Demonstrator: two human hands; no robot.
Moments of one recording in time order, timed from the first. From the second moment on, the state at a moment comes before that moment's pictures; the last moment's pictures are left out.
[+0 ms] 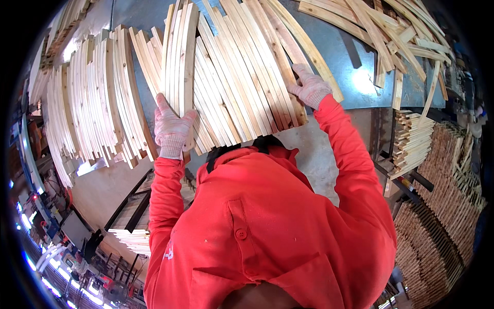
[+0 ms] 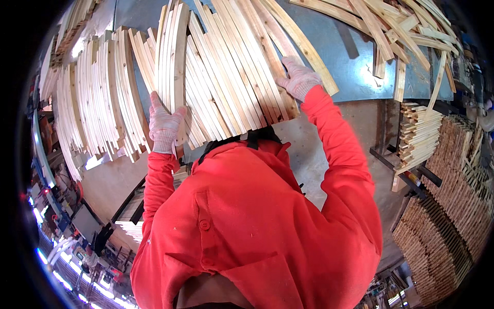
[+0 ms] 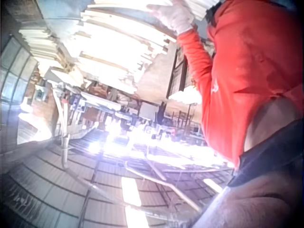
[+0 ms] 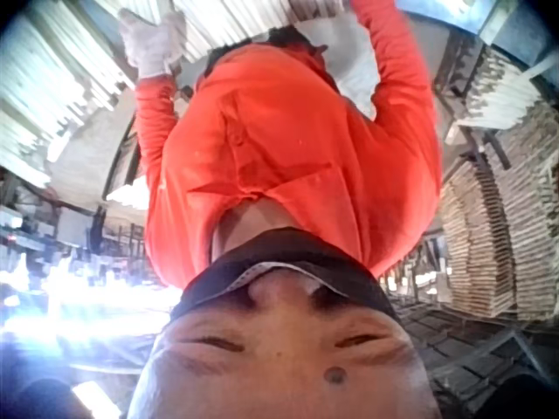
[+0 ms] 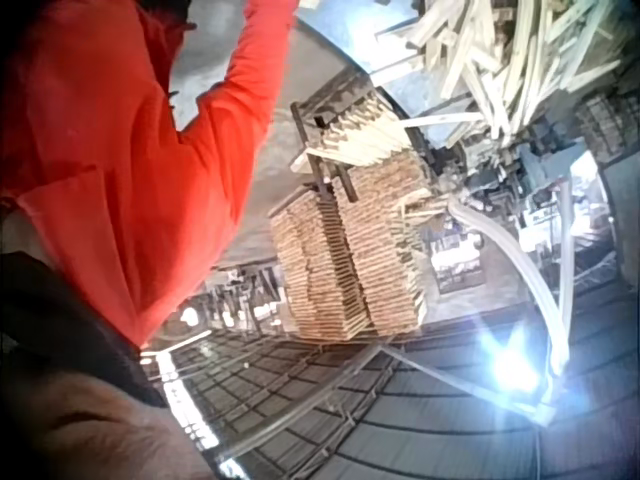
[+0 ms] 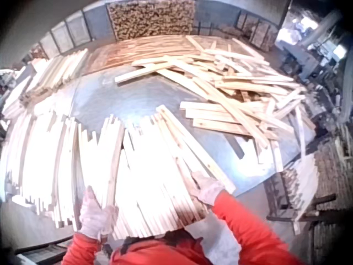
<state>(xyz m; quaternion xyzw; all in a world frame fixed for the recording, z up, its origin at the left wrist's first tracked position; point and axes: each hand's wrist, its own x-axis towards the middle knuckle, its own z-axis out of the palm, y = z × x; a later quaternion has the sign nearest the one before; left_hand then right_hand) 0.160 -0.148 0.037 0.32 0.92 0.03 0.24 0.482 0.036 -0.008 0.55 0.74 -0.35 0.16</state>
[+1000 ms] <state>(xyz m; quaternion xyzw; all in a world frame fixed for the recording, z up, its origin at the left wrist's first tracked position) 0.152 -0.135 0.059 0.31 0.92 0.11 0.22 0.394 -0.018 0.024 0.45 0.59 -0.63 -0.22</state>
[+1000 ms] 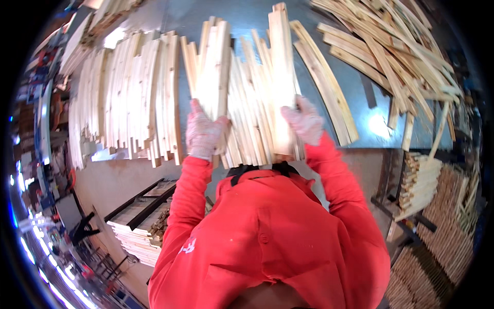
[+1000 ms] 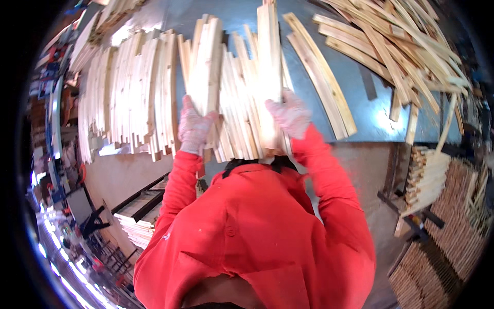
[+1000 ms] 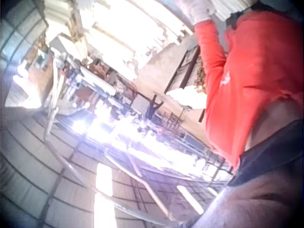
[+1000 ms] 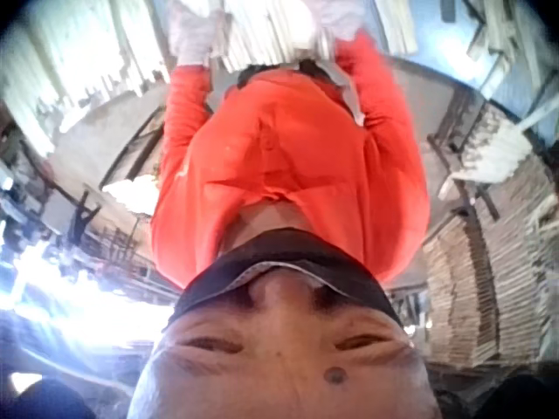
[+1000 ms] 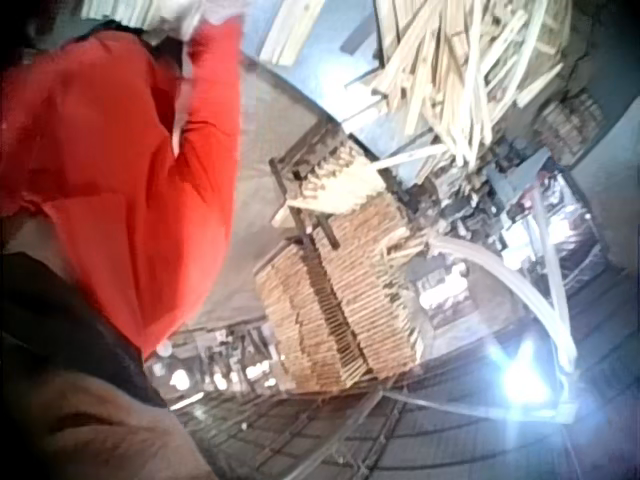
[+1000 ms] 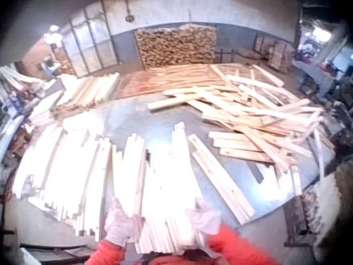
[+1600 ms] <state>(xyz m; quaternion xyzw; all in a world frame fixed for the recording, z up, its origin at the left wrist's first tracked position) 0.148 -0.116 0.058 0.29 0.92 0.02 0.27 0.441 -0.021 -0.036 0.45 0.49 -0.66 -0.35</state>
